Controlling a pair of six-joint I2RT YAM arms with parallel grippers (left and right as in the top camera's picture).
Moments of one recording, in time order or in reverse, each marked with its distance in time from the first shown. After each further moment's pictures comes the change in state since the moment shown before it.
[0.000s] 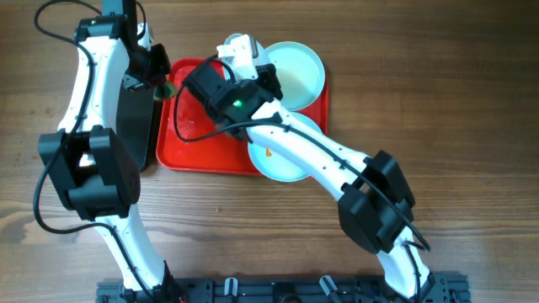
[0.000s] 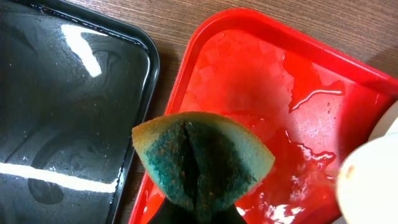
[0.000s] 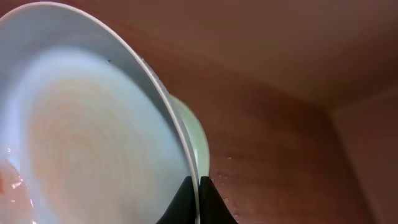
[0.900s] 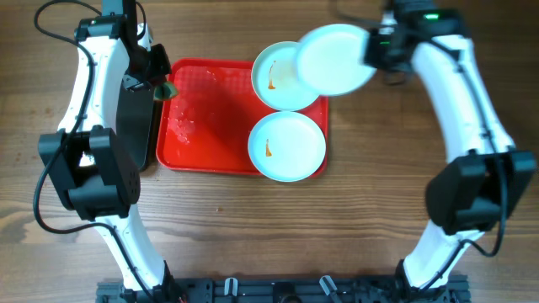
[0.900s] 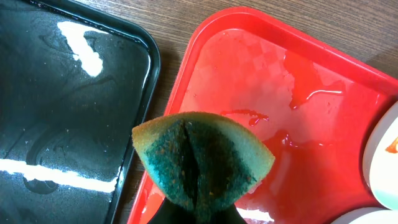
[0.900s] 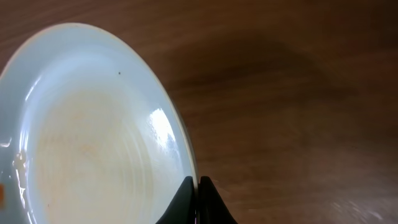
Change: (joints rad) left arm 0.000 0.000 0.000 -0.003 0.000 -0.007; right arm -0.796 -0.185 -0.029 -0.250 -1.091 -0.015
